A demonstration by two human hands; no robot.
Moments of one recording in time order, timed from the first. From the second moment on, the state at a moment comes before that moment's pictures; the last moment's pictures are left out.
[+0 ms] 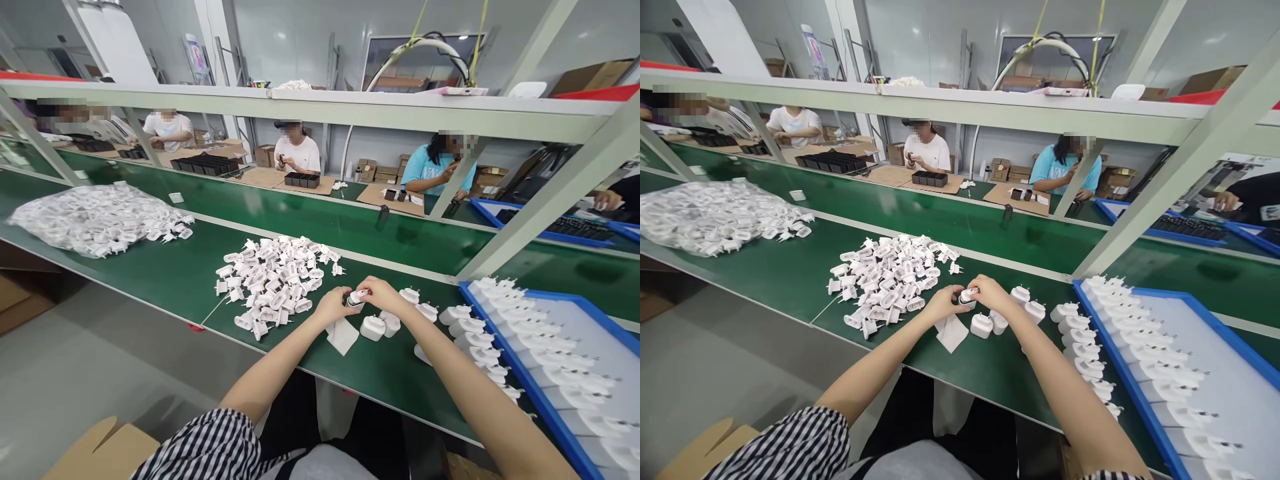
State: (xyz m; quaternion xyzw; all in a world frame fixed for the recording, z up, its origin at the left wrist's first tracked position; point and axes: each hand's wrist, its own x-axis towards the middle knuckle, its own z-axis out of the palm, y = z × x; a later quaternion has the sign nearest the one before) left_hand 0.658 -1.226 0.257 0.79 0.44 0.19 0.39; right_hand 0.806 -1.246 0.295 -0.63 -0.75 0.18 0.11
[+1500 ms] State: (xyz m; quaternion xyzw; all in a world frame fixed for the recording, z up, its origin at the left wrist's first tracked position) left_hand 0.644 -1.234 0.275 0.82 0.33 -0.05 0.47; right_hand 0.841 -1.312 0.330 -0.74 -0.55 0.38 0.01
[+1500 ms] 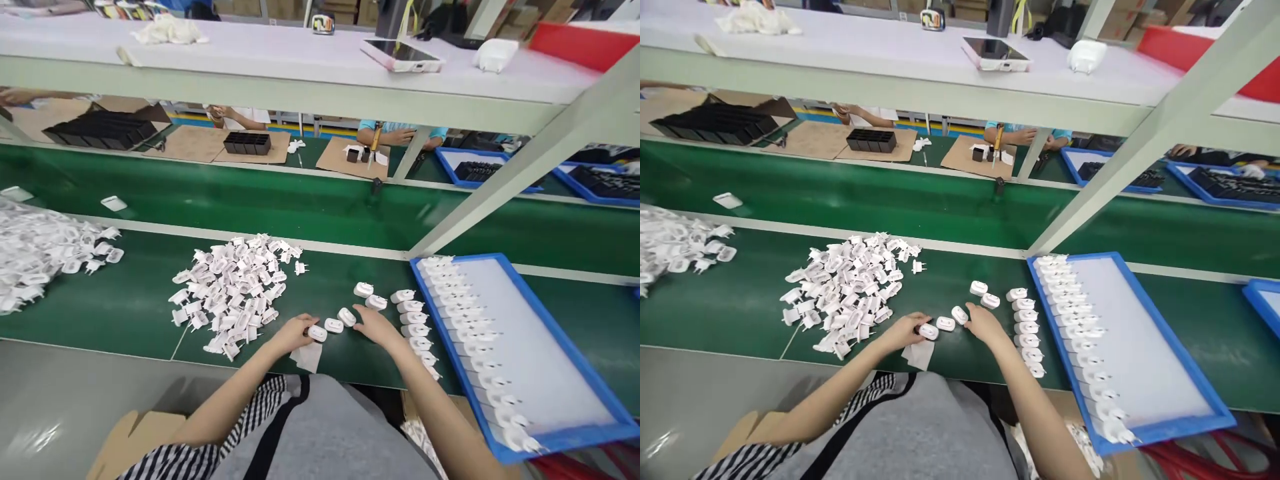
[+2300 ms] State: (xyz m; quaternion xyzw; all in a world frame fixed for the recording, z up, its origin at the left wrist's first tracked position) left_hand 0.748 -1.263 0.327 0.88 0.26 0.02 0.40; right_hand 0.840 -1.335 0.352 -0.77 -0.32 0.34 0.44
